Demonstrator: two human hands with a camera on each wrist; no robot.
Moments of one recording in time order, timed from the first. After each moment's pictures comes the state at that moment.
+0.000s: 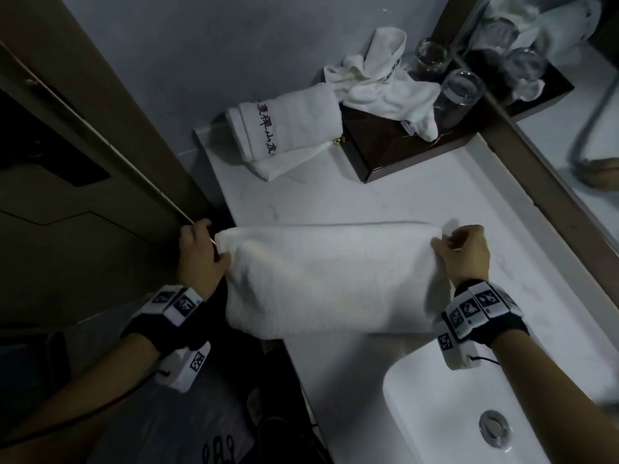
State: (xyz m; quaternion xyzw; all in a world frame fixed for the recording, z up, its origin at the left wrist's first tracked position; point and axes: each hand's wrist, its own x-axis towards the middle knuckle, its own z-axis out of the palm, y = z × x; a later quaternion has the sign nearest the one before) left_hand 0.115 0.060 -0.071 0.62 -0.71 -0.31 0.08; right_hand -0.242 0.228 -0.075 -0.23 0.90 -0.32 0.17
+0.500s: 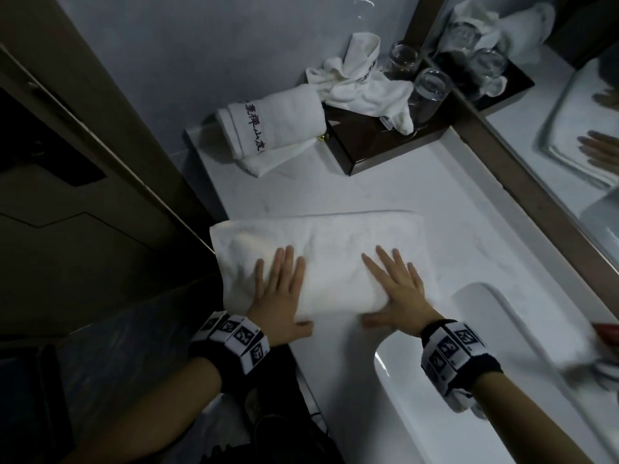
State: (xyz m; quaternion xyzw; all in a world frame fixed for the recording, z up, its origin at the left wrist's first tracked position) left_hand 0.064 0.171 -0.091 0.33 -0.91 -0.16 -0.18; right_hand -0.156 0.287 -0.071 -0.55 0.77 -0.05 0.32
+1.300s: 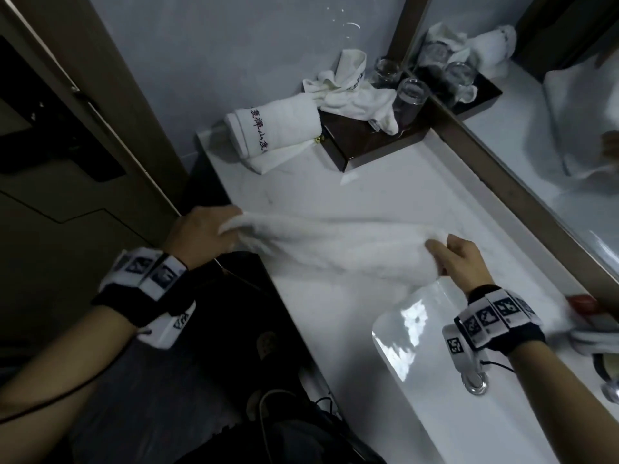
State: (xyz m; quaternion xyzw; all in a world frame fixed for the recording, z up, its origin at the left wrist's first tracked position) left_hand 0.135 0.087 0.020 0.41 -0.87 -0.29 0.01; right_hand -0.200 0.321 -0.016 -0.24 0.83 -0.39 0.32
